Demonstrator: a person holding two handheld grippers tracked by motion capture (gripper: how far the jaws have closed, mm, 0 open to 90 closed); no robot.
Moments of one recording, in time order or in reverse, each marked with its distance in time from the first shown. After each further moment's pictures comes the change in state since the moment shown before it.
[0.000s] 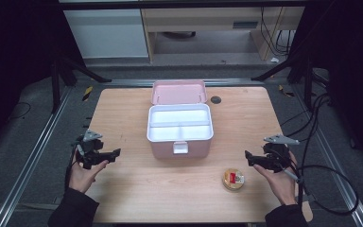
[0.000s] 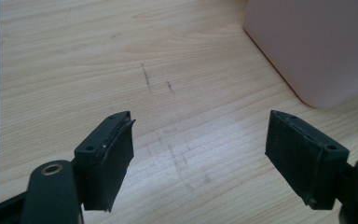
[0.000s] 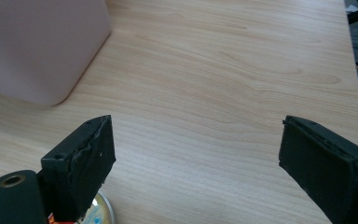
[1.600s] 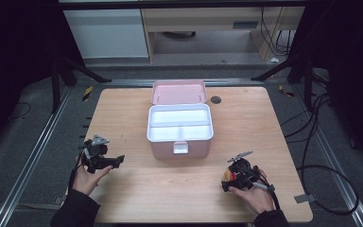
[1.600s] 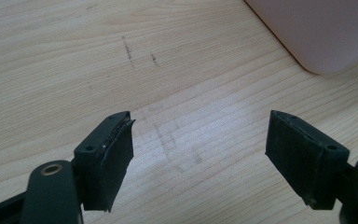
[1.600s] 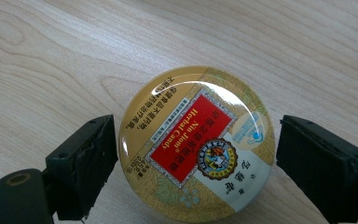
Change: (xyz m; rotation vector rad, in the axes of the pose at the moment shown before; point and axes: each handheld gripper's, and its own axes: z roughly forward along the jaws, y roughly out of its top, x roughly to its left) left arm -0.007 -0.011 0.013 0.077 -0.013 0.052; right arm 0.080 -0.031 0.033 0.420 0.101 -0.163
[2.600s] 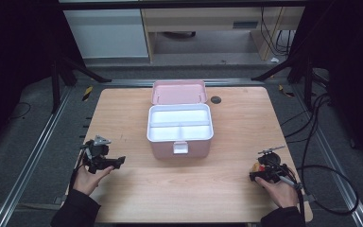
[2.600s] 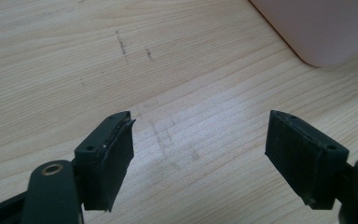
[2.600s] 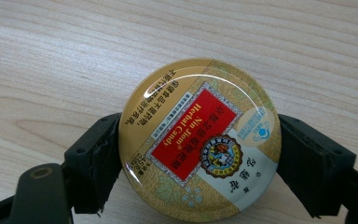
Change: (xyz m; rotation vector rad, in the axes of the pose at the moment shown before) left arm -0.002 0.000 0.002 0.019 -0.005 0.012; right arm -0.081 -0.024 -0.010 0.015 -0.138 0.205
